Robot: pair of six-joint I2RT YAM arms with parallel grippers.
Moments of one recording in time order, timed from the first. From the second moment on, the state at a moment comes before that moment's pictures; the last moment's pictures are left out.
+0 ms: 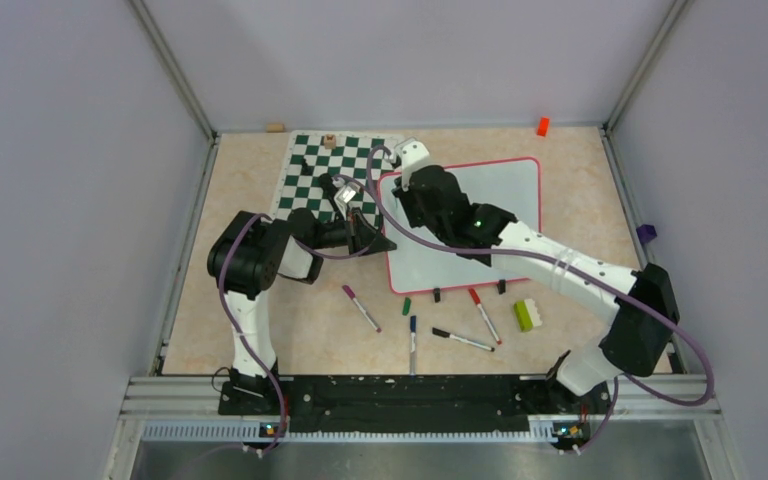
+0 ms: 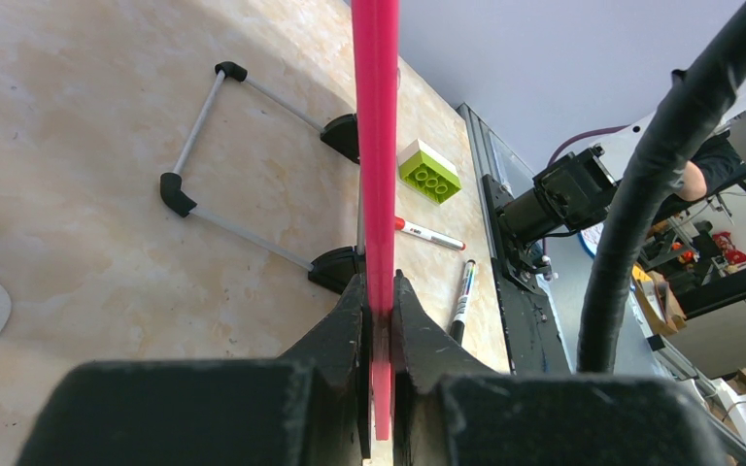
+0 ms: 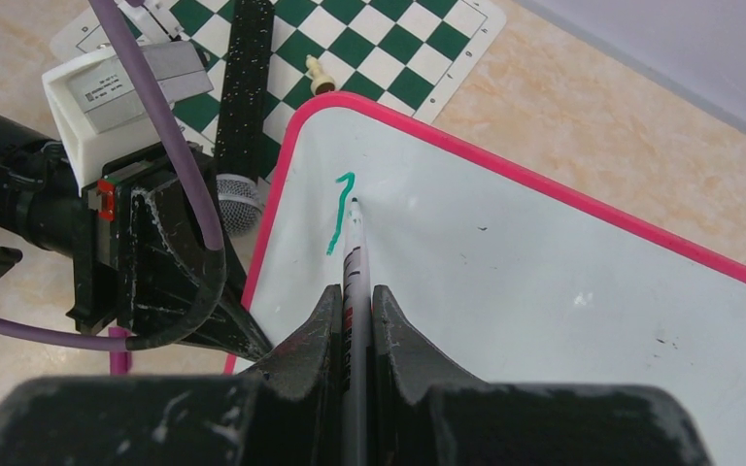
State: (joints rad) left arm -0.28 2.05 0.72 1.51 1.20 -0.90; right arm 0.89 1.51 1.33 -0.27 0.40 0.04
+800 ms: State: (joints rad) left arm -0.28 2.05 0.72 1.51 1.19 -0.90; right arm 0.89 1.54 1.36 -0.27 0.47 0.02
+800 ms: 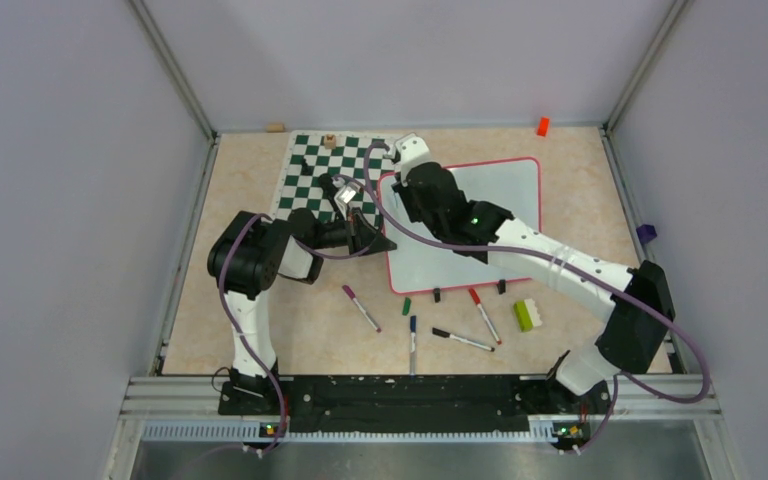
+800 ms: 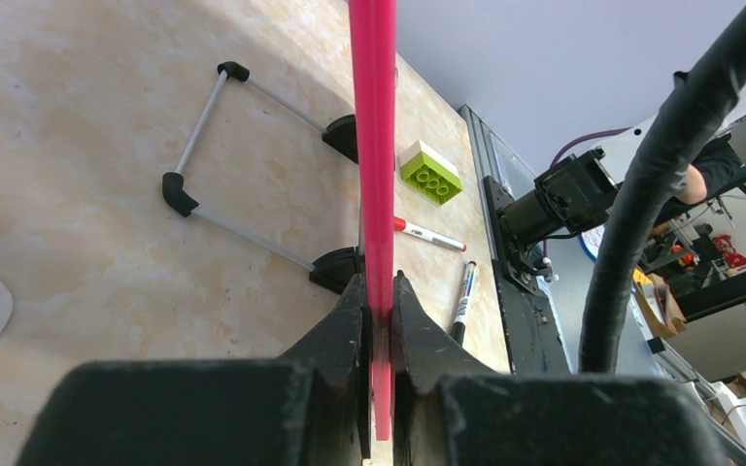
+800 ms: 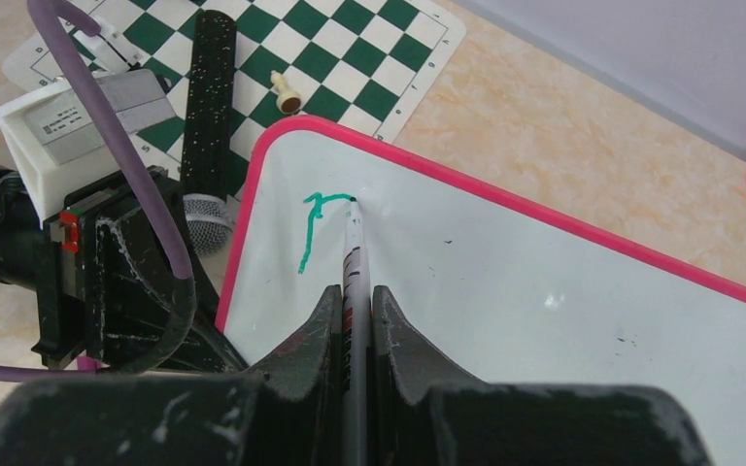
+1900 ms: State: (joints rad) left arm -0.28 2.05 0.72 1.52 1.19 -0.90; right arm 0.89 1.49 1.34 -0.29 0.36 0.04
